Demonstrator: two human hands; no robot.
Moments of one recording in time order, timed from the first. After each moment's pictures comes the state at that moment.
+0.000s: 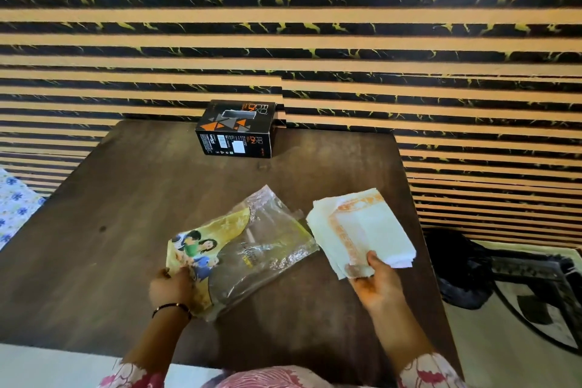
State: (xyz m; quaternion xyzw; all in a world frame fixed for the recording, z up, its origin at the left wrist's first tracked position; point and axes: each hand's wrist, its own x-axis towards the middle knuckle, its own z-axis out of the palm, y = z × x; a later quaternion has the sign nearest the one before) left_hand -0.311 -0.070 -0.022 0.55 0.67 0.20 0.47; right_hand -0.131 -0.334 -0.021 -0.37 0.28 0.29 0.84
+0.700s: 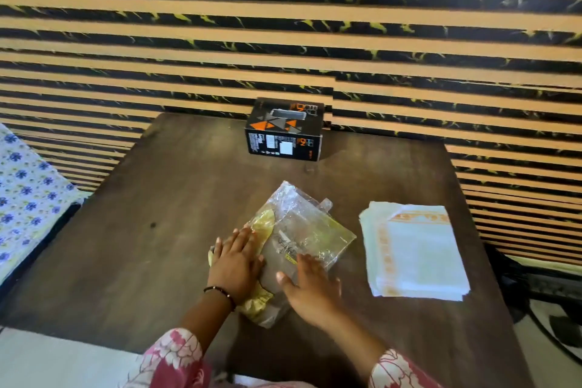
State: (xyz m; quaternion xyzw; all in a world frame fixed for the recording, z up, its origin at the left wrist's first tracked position) left_hand -0.304 -0.004 -0.043 0.95 0.26 -0.04 0.14; right_hand -0.235 -0.163 0.011 -0.88 -0.27 0.35 0.18
